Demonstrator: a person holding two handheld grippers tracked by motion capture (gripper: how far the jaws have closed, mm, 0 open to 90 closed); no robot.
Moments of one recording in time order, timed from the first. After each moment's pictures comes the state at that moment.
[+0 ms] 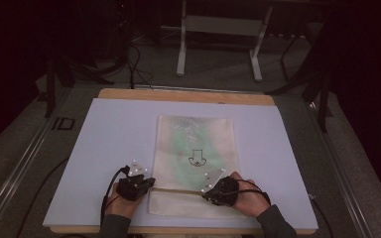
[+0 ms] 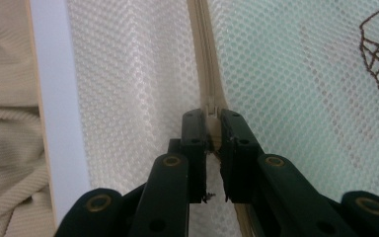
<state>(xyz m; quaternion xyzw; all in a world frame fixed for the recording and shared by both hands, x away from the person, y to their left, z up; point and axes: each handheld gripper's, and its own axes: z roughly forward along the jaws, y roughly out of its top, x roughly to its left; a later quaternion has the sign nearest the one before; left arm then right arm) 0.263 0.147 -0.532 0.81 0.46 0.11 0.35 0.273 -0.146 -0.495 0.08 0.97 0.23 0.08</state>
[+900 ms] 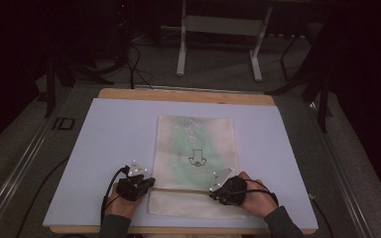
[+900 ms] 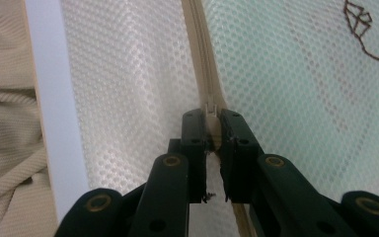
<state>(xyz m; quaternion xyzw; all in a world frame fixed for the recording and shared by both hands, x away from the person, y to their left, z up) 0.262 0.148 -0.532 0.81 0.46 0.11 0.35 0.275 -0.168 -0.493 0.09 0.97 0.23 0.08</state>
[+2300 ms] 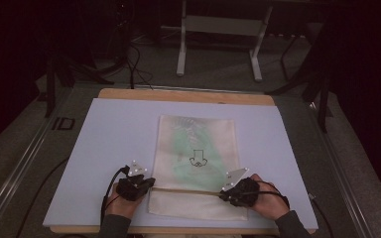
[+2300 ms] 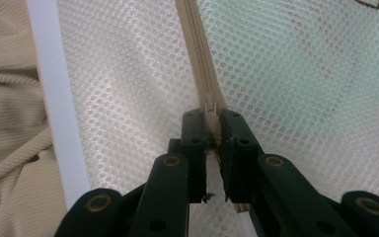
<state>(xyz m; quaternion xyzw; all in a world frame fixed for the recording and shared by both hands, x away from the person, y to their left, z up) 0.262 0.148 -0.532 0.81 0.46 0.11 0.35 0.274 -0.200 -0.494 0.12 0.96 0.24 0.06</state>
